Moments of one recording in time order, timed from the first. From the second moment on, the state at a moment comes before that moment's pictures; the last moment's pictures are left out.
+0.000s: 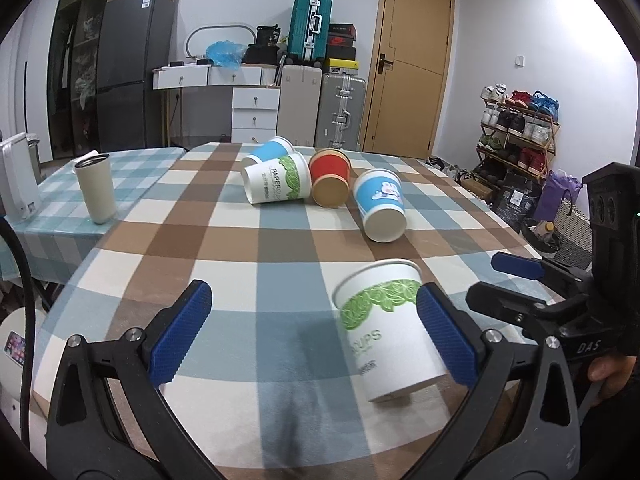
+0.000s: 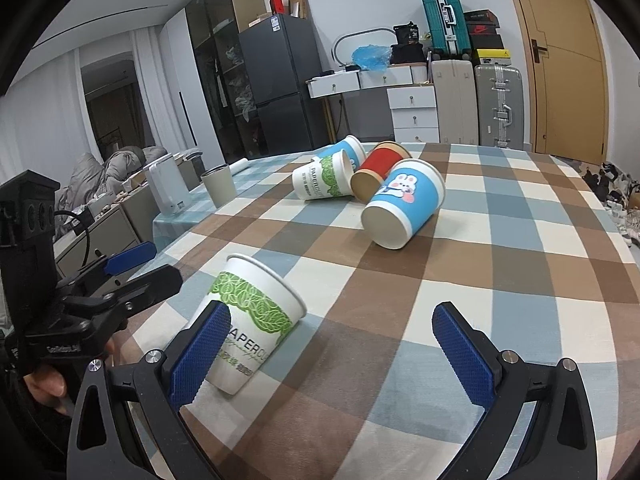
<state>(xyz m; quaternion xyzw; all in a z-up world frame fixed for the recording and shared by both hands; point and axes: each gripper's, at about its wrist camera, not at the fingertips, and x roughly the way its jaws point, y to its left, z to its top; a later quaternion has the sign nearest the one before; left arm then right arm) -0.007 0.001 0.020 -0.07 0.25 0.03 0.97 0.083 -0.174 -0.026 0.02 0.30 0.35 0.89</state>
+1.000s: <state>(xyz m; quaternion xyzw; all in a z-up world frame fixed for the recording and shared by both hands) 0.004 0.018 -0.009 -0.03 0.22 0.01 0.97 0.086 -0.160 -0.028 0.03 0.31 0.37 0.87</state>
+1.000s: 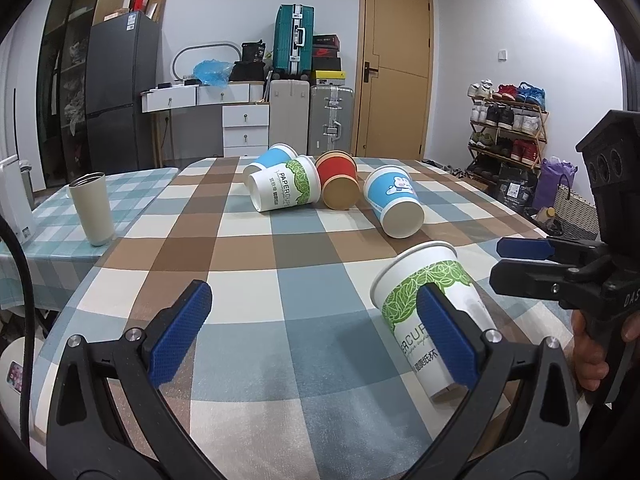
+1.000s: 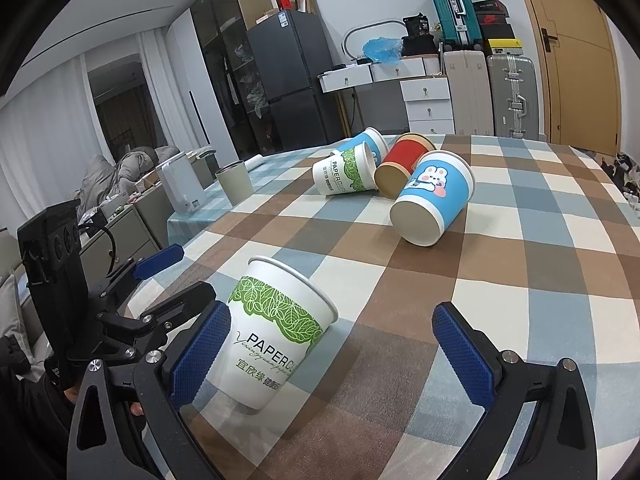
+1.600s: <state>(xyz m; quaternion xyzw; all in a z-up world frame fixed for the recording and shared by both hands) 0.003 0.018 -0.010 -0.03 0.22 0.01 0.97 0.091 -0.155 -0.029 0.03 0.33 0.38 0.87</state>
